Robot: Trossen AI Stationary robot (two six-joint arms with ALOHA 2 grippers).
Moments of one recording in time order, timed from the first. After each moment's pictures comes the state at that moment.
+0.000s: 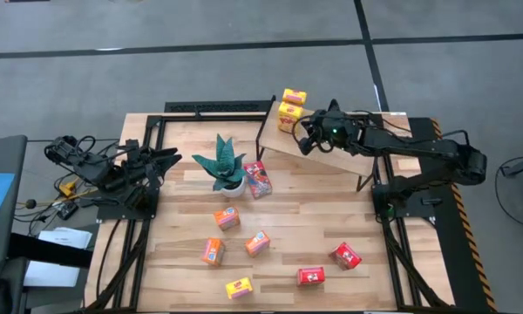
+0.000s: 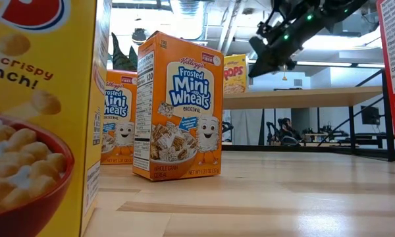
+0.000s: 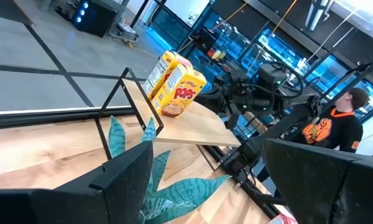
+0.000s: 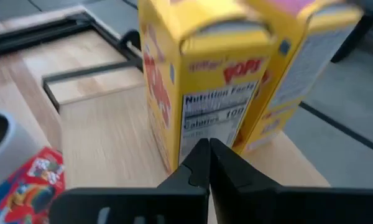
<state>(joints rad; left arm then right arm) -0.54 0.34 0.59 -0.21 -1.11 -0.63 -0.40 1.24 0.85 -0.08 0.36 0.10</state>
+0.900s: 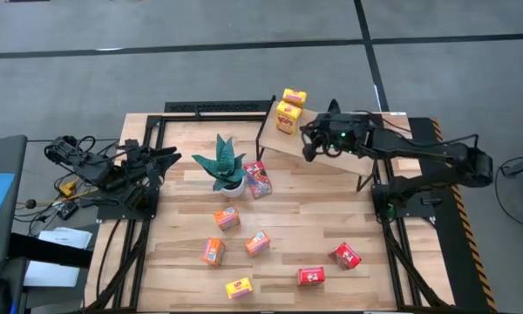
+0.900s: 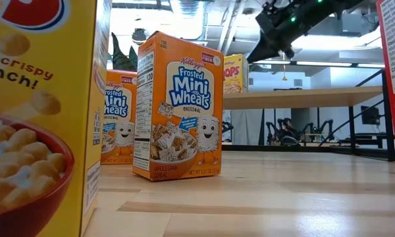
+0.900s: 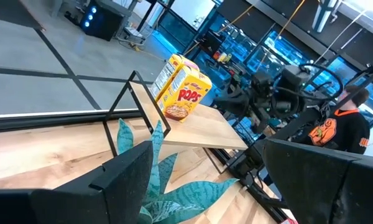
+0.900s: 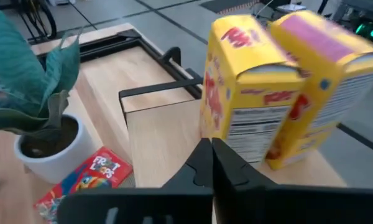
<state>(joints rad) -0.54 0.34 0.59 -0.22 -1.15 -0.63 -0.33 1.16 0.88 -0.13 0.29 0.10</state>
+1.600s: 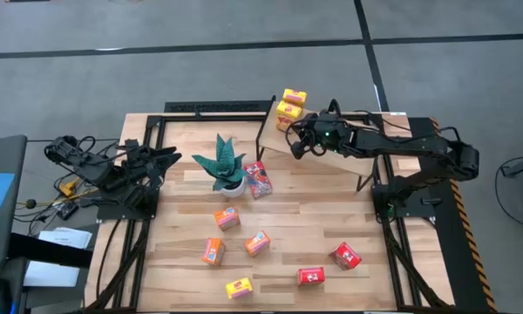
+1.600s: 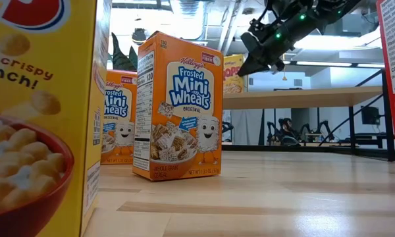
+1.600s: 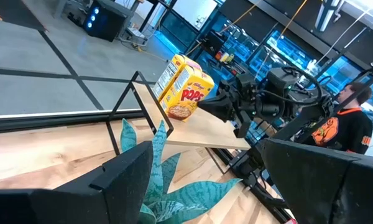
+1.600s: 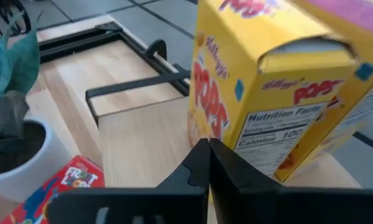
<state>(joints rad) -0.54 0.34 0.59 -0.23 -1.15 -0.63 -0.36 1.31 0.88 0.00 0.32 0.11</state>
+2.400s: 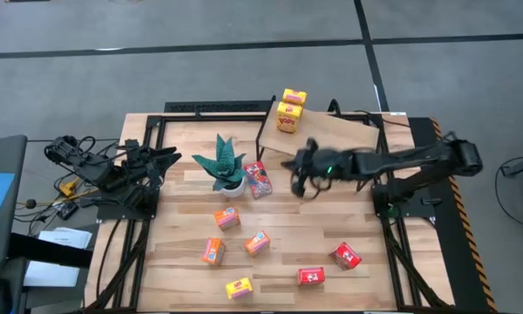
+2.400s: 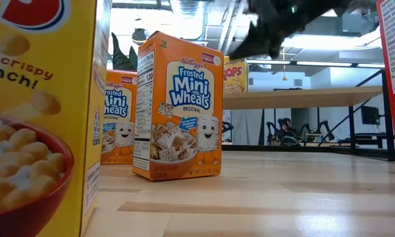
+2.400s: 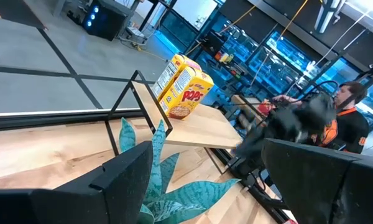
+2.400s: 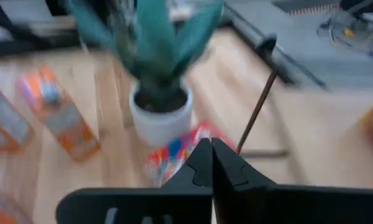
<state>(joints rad) -0.54 0.34 0.59 -0.23 -1.15 -0.65 0.00 1.31 0.84 0.00 0.35 0.13</state>
